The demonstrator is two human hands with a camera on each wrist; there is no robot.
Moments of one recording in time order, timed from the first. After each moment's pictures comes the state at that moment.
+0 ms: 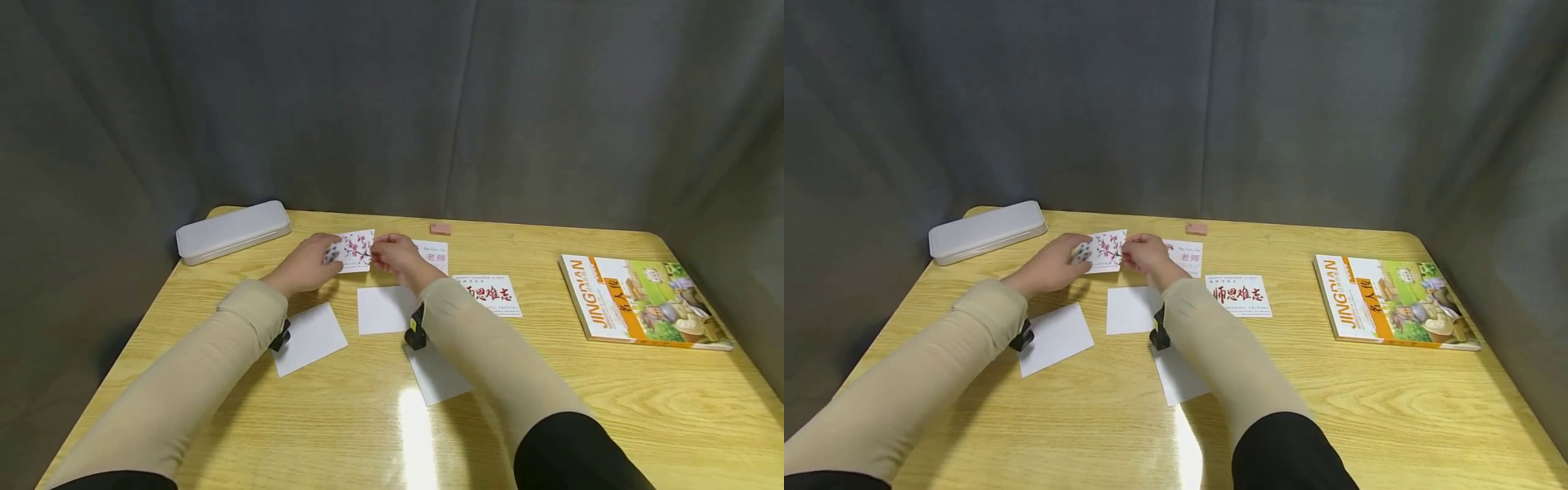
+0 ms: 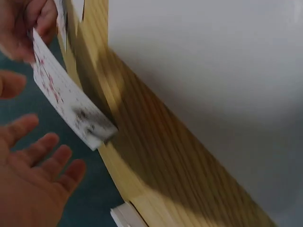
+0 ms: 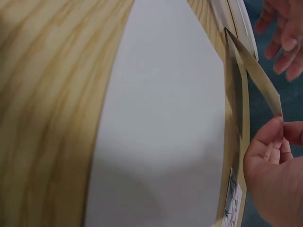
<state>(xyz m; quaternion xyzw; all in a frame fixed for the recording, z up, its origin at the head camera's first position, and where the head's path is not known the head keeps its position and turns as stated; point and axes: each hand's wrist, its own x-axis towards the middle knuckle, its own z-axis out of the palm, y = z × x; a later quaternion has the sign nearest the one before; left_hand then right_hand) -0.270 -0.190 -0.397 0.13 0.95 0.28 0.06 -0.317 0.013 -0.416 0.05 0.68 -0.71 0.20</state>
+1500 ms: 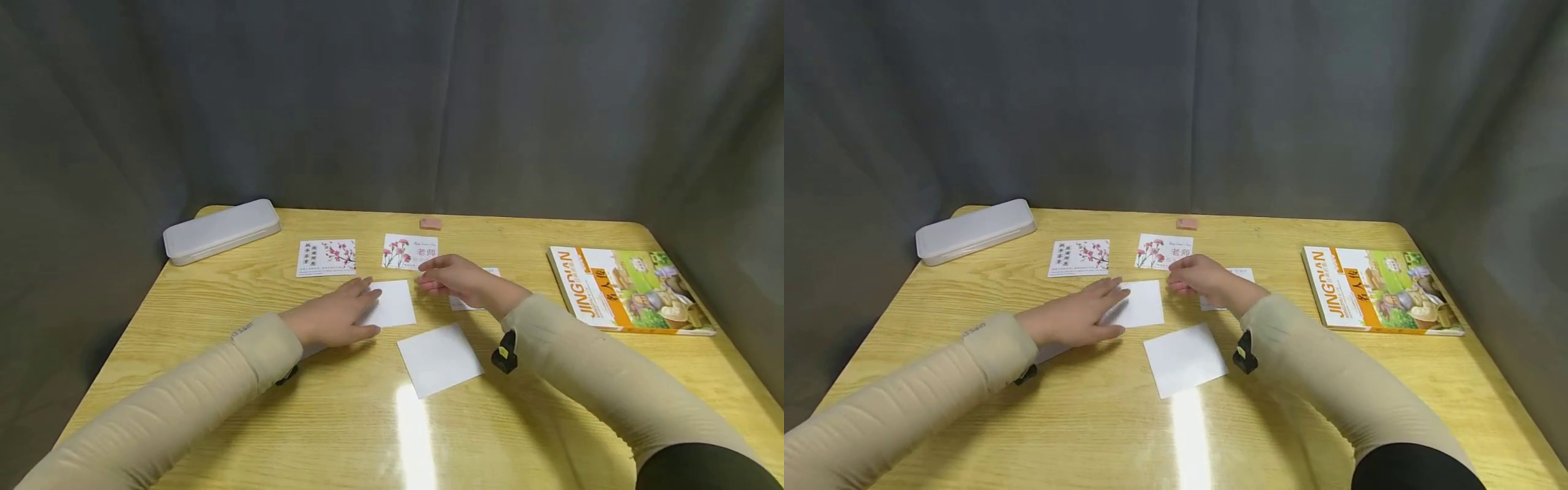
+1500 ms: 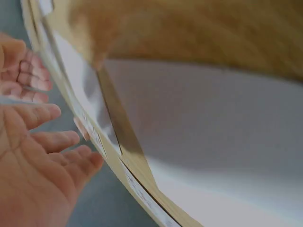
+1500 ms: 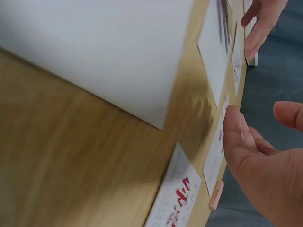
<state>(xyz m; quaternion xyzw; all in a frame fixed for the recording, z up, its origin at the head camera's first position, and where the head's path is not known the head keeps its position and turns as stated) -0.206 -0.141 -0.395 0.31 0.92 0.13 0.18 -0.270 0.117 -0.386 -0.04 0.77 -0.56 0.30</state>
